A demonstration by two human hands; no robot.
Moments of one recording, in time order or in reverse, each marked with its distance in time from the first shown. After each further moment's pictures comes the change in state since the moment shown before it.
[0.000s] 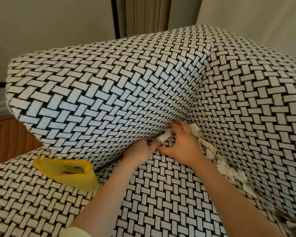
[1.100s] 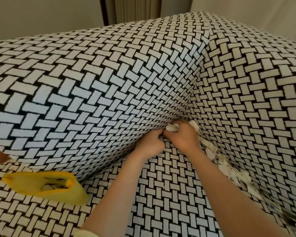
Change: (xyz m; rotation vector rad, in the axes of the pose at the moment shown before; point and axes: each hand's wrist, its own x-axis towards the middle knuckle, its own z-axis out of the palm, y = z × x) left_hand 0.020 0.038 0.007 -0.296 -0.135 0.235; right_hand 0.033 0.010 0.008 0.238 0.065 0.355
